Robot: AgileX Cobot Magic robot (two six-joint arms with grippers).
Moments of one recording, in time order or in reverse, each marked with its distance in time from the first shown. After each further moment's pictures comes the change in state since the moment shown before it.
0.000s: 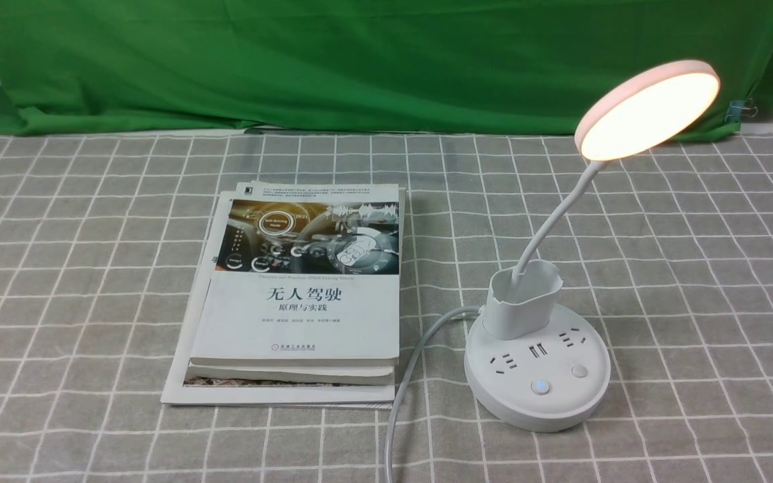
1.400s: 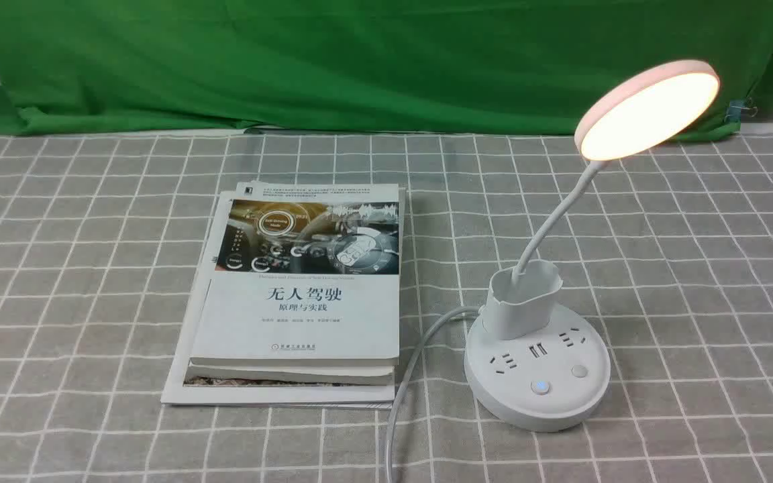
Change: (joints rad) right arm 0.000 -0.079 0.124 -0.003 0.449 -0.131; left arm 0.000 0.000 0.000 0.000 0.000 0.000
